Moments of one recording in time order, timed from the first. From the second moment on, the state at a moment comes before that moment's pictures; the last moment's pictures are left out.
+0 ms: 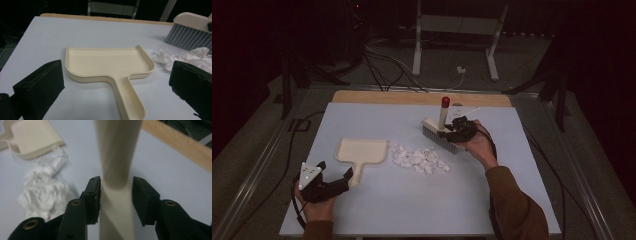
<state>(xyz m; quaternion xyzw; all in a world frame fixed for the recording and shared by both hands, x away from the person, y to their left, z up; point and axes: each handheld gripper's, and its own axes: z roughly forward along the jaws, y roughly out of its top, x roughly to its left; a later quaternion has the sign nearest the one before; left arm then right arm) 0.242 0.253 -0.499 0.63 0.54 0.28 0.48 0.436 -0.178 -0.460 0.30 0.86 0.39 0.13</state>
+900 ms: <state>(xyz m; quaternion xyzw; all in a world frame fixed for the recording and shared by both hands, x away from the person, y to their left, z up) 0.242 0.255 -0.499 0.63 0.54 0.28 0.48 0.412 -0.143 -0.425 0.45 0.77 0.41 0.16</state>
